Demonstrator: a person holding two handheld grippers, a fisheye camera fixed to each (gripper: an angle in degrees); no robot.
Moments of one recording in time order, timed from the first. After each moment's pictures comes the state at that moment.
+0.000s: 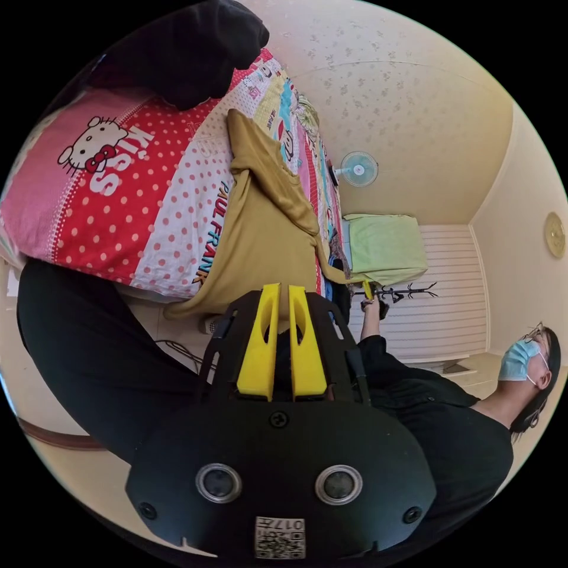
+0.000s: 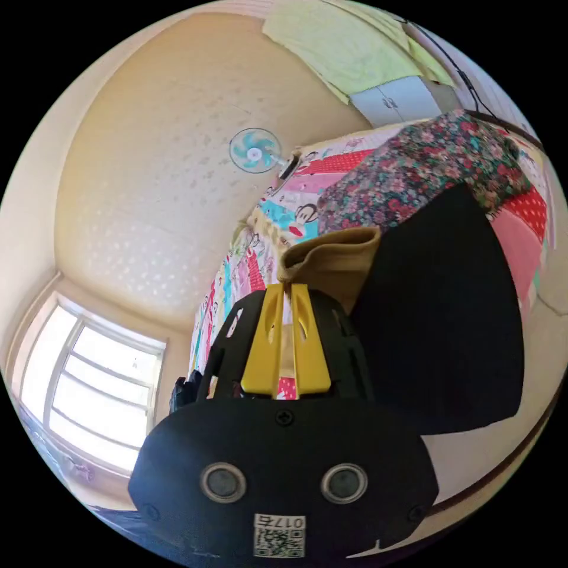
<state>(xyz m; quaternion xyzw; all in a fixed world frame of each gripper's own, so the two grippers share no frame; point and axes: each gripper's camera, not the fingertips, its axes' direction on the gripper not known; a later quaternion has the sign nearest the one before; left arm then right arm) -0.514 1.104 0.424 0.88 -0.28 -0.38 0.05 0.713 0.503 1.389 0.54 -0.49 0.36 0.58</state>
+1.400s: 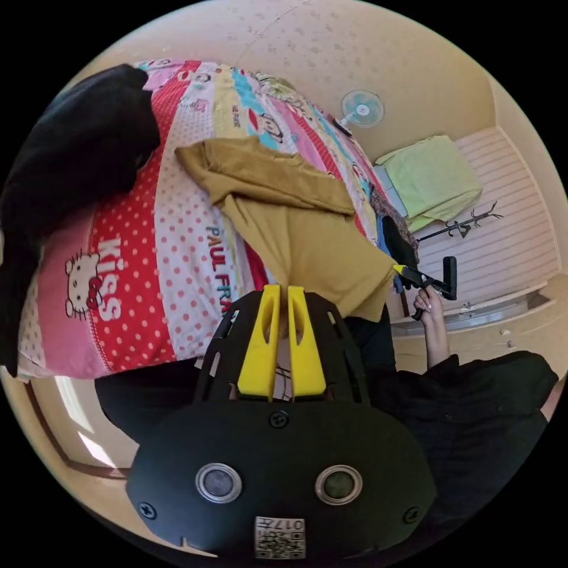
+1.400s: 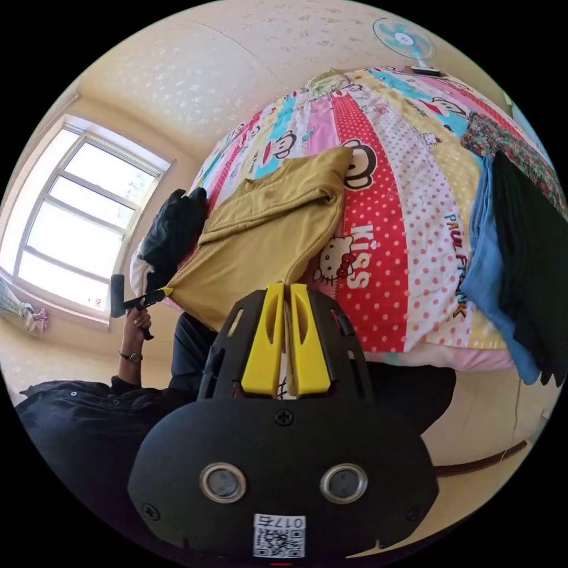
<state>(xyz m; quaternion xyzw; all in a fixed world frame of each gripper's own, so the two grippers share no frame) -0.544 1.085 0.312 0.72 -0.41 -0.54 0.11 0.341 0.366 1.329 0.42 -0.42 0.04 0.80</state>
